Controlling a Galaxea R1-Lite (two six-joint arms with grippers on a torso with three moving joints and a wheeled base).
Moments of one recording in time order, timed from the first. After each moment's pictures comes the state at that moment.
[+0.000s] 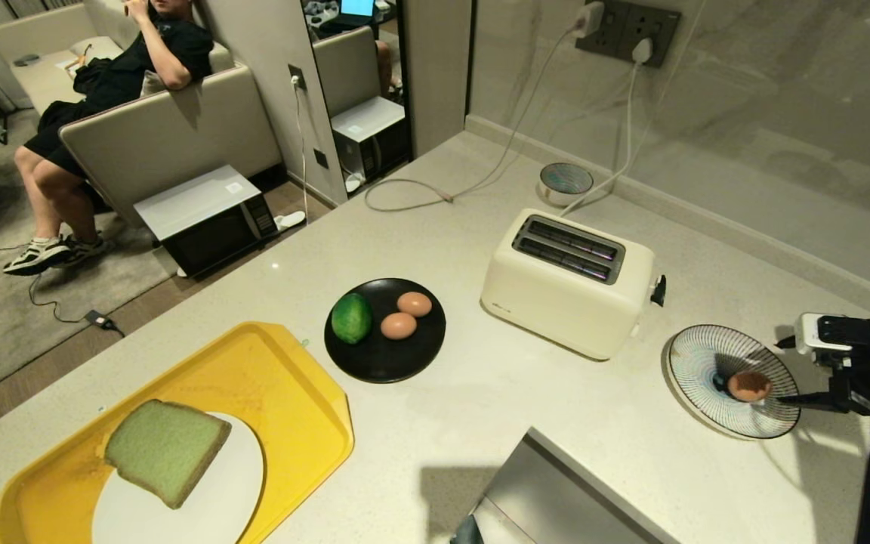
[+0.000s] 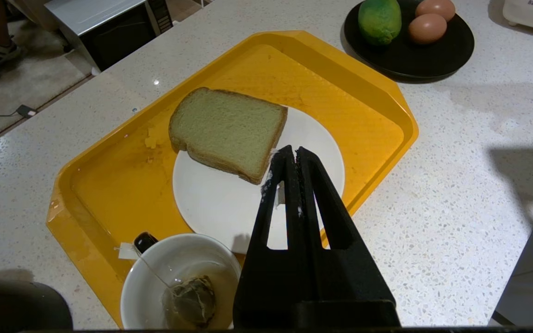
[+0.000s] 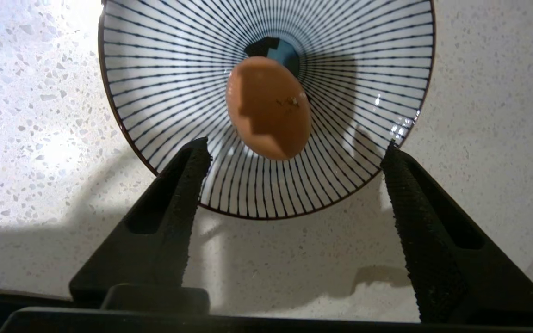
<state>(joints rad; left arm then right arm) 0.00 0.00 0.00 0.00 0.00 0.00 -0.46 1.93 -1.23 0.33 0.52 -1.58</state>
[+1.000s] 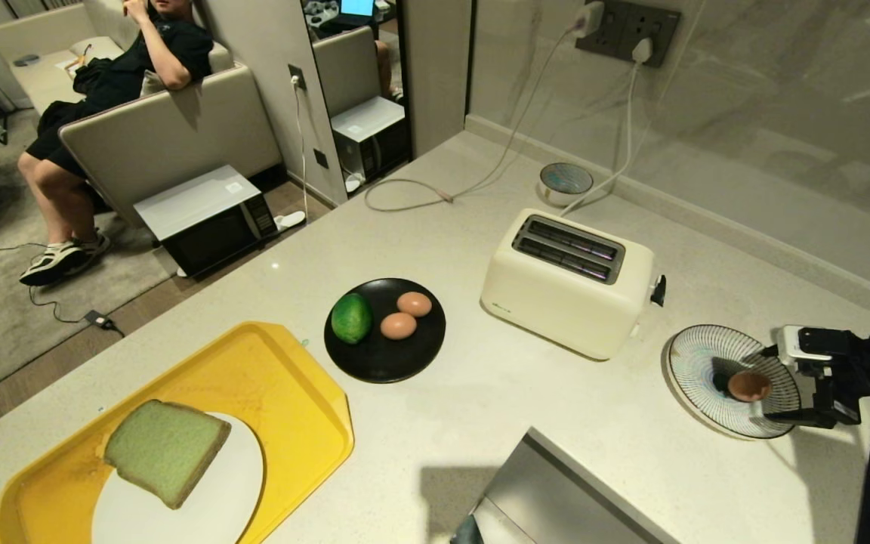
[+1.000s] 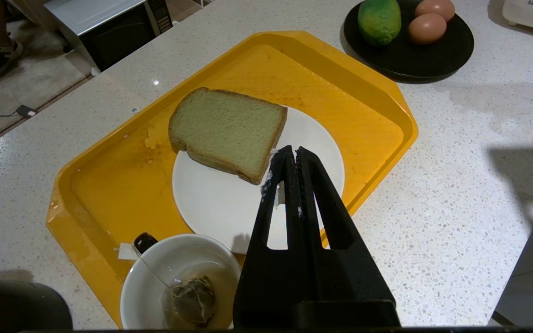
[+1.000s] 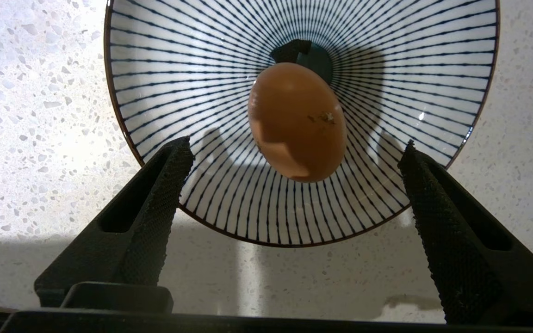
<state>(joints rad) 0.00 0.00 0.00 0.00 0.00 0.00 -0.44 2.00 -1.24 0.33 0.51 -1.59</state>
